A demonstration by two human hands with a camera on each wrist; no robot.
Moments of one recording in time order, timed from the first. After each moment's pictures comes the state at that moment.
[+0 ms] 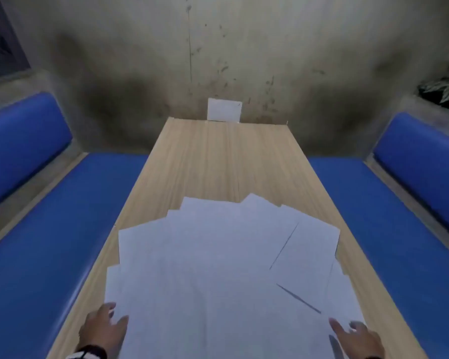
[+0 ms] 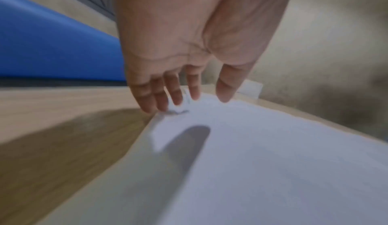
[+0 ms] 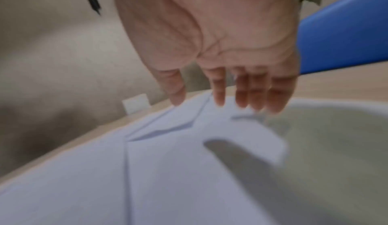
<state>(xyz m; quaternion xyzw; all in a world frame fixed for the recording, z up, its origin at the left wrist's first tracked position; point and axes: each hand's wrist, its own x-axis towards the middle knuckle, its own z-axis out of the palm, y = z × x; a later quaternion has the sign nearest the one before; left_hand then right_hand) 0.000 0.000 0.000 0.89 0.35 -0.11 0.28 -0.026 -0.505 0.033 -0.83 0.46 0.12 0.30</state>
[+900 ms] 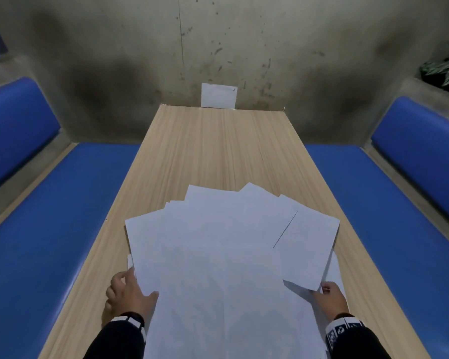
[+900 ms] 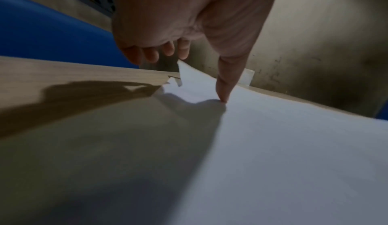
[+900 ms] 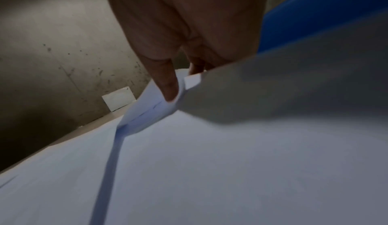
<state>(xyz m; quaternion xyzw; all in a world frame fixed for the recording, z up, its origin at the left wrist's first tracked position) 0.040 -0.078 0.030 0.91 0.32 -0.06 0.26 0.038 -0.482 0.028 -0.82 0.38 0.11 0.42</state>
